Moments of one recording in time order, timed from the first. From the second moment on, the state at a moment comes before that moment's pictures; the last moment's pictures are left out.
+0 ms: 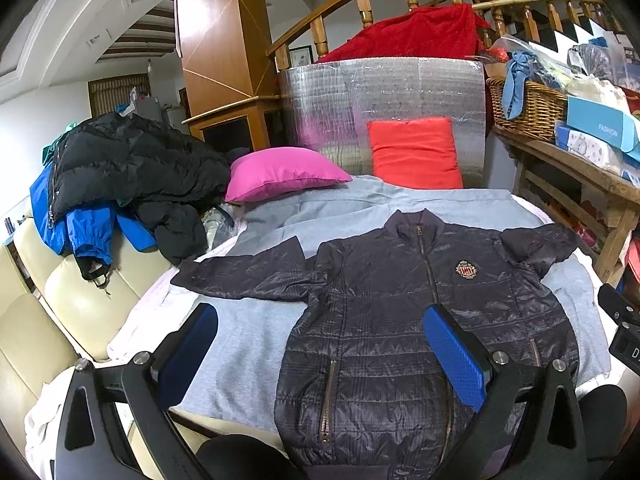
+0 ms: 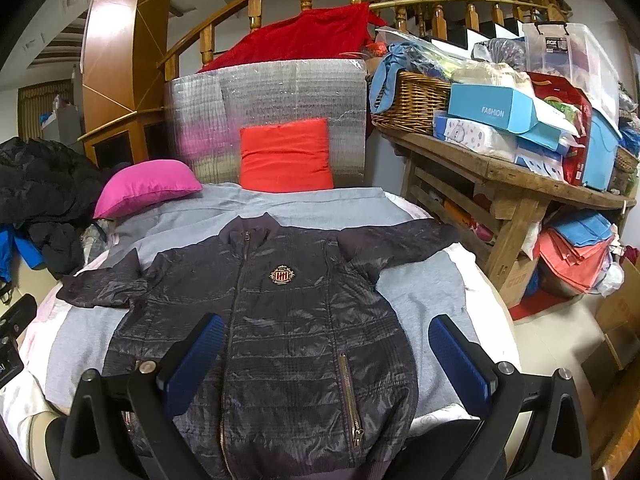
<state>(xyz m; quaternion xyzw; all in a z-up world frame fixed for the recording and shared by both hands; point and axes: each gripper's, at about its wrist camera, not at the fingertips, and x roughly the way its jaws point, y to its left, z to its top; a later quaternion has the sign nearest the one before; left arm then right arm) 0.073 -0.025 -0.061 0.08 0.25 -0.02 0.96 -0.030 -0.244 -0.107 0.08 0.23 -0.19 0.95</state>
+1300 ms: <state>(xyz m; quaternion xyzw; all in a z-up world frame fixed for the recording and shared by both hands) 0.350 -0.098 -0.291 0.06 0.48 -0.06 0.87 0.262 -0.717 -0.301 0.43 0.25 -0.29 0.81</state>
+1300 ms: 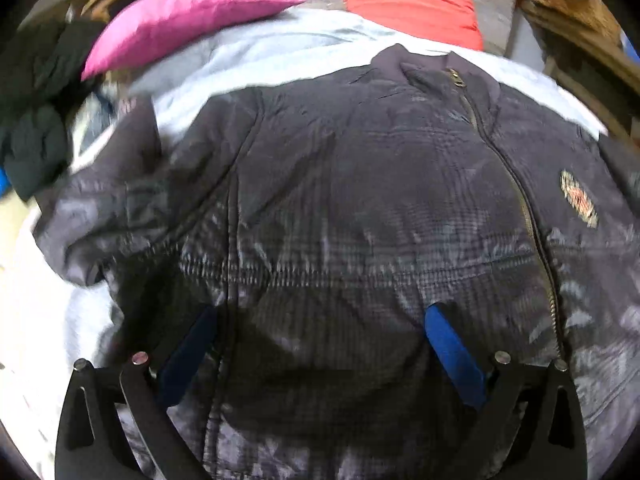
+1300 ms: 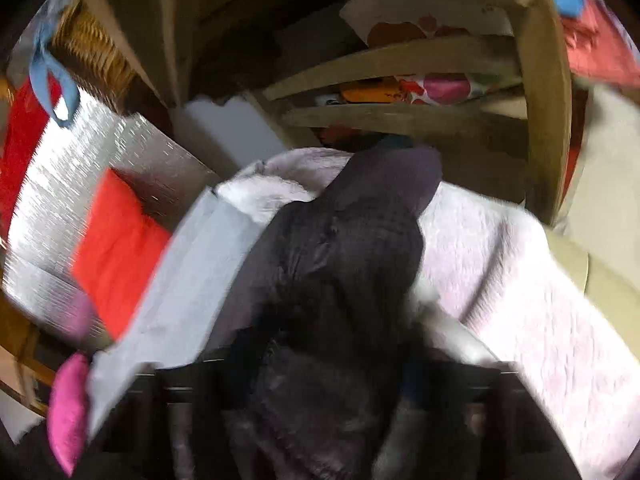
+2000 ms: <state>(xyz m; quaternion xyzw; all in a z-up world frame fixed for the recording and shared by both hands) 0.327 -0.034 -0.223 0.03 0.40 0.00 0.92 0.271 -0.434 -0.139 0.33 0.19 0.02 0.92</state>
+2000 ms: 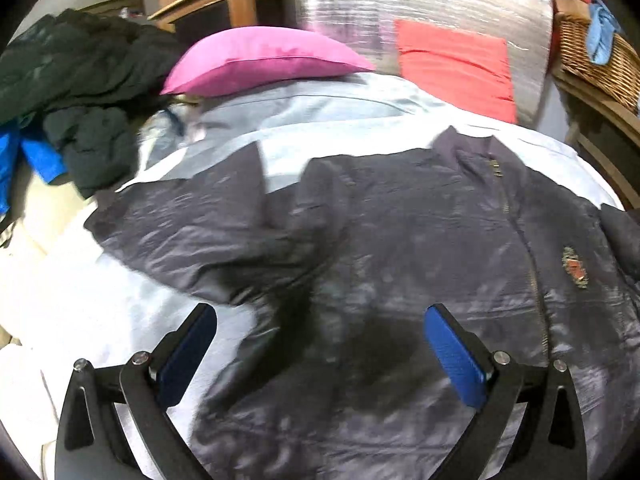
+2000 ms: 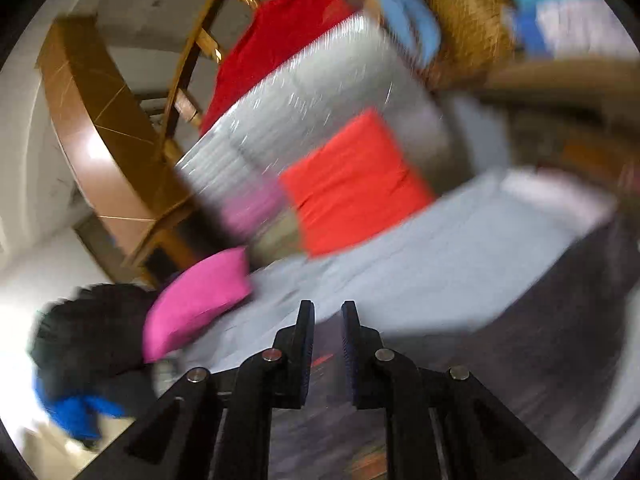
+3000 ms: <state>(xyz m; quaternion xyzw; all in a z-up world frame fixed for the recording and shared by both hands) 0.337 -0.078 -0.233 0.08 0.39 -0.04 0.92 0.269 -0.716 -0.283 0.56 0.18 -0.24 0.78</state>
